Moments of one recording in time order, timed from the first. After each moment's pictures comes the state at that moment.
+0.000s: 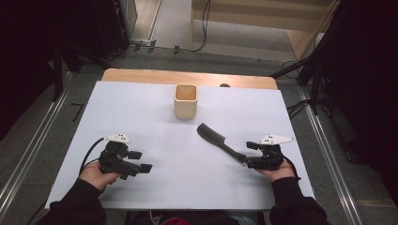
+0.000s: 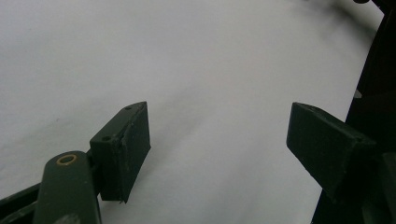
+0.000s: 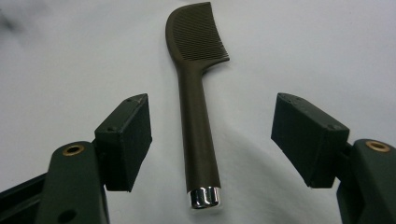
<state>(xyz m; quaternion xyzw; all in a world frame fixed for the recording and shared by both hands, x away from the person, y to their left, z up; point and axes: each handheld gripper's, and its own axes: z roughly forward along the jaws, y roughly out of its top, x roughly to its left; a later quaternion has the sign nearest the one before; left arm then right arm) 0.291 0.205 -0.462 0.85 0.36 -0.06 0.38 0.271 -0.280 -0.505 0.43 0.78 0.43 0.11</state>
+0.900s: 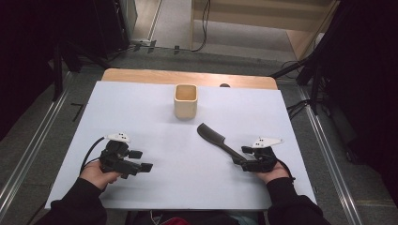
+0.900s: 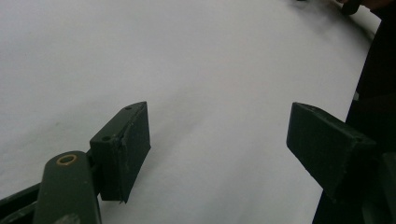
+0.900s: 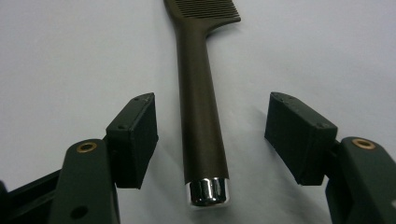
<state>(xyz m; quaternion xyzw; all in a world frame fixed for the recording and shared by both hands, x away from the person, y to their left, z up) 0.293 0.204 -0.462 0.85 0.36 -0.07 0.38 0.275 -0.266 -0.523 0.42 0.82 0.39 0.11</state>
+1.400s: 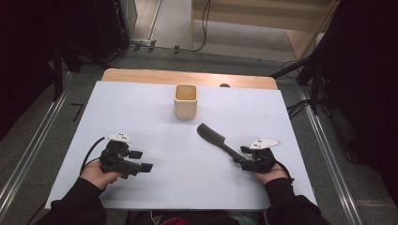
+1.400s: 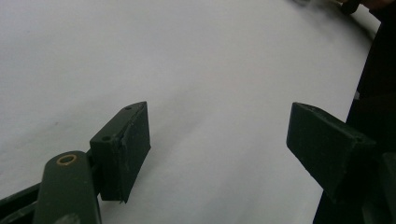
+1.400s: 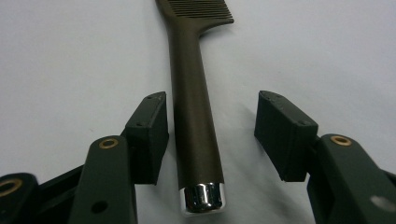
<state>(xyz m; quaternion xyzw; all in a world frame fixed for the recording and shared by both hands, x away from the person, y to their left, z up) 0.293 0.203 -0.463 0.85 0.36 -0.07 0.38 0.272 -0.261 -0.524 0.41 0.82 0.37 0.14</state>
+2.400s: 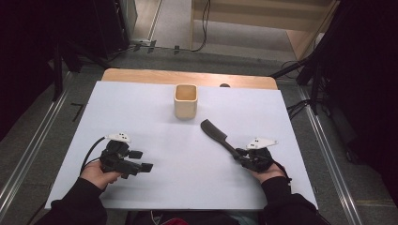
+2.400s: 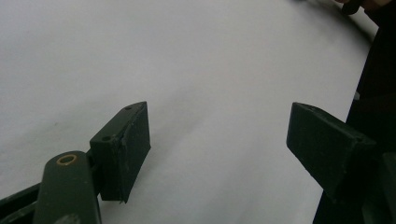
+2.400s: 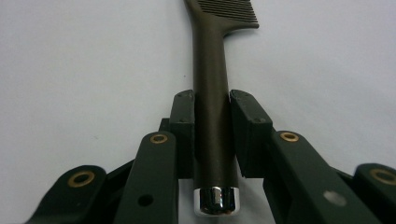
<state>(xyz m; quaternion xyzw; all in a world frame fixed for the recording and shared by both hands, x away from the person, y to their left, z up) 0.294 0.203 -0.462 0.85 0.36 -0.07 0.38 0.273 -0.252 -0.521 0.42 0.82 0.36 0.15</state>
